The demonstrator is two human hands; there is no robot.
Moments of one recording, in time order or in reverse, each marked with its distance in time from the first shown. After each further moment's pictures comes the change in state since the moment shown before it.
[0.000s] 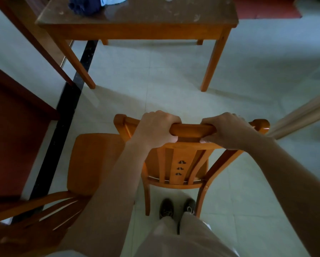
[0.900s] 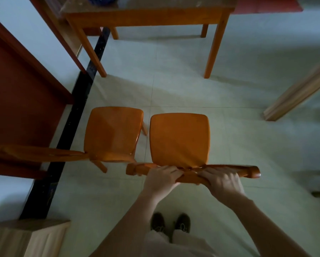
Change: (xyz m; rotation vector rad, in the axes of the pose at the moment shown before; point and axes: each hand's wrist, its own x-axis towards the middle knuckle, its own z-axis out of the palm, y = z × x) left_hand -0.321 0.108 0.203 0.049 0.112 0.083; right_hand -0.286 -0.102 0.261 -0.057 0.403 -0.079
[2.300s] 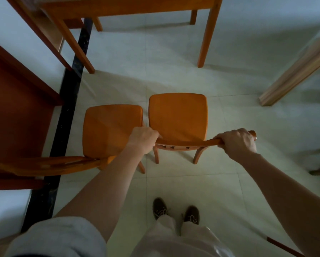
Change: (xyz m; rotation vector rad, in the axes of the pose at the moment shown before) left_hand 0.074 -0.143 -0.076 0.383 -0.434 -0.115; right_hand 0.109 0.011 -0.007 -0.268 -0.306 0.492
